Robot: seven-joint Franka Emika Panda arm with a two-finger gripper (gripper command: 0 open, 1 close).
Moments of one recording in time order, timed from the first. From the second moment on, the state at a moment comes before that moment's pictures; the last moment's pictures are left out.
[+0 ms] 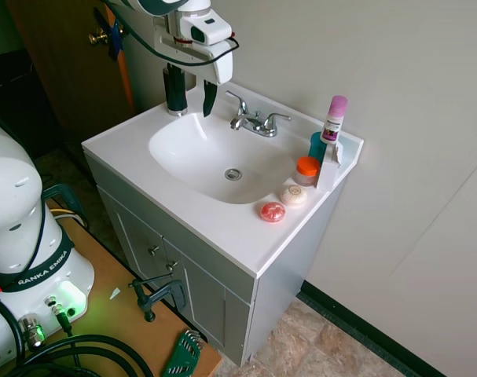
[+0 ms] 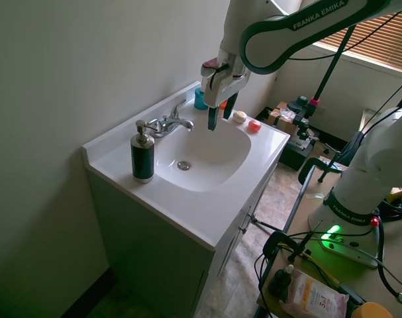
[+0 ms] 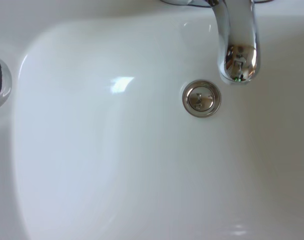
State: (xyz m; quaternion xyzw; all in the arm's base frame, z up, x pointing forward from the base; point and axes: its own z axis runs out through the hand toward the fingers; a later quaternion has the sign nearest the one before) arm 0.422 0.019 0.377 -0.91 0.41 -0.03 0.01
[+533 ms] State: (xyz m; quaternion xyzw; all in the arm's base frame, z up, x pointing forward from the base) arm 0.484 -0.028 0.392 -0.87 0.47 -0.16 -0.01
